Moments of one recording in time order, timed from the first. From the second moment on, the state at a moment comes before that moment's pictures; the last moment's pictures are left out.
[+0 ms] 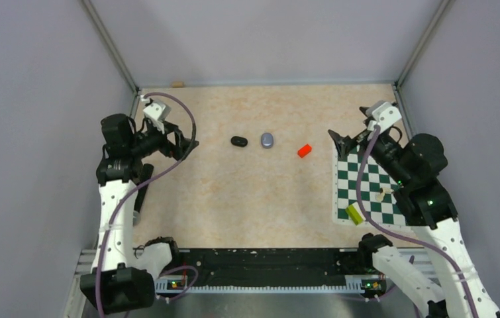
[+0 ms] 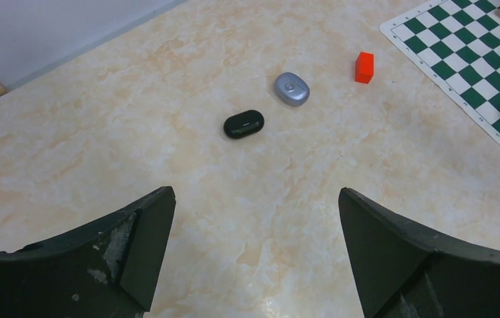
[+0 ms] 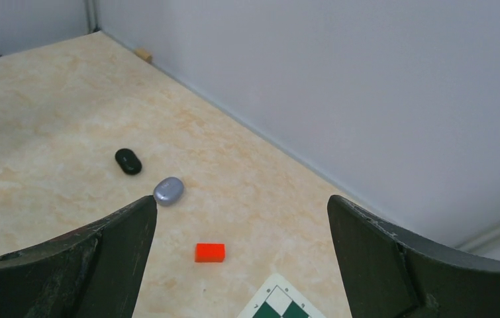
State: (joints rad) left arm 0.17 1.04 1.05 -0.42 0.87 0.24; right arm 0.32 0.73 1.04 -0.28 -0.28 -0.32
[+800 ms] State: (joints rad) left arm 0.18 0.74 1.04 -0.68 0.73 0.33; right arm 0.34 0.54 0.95 -0.33 -0.01 -0.21
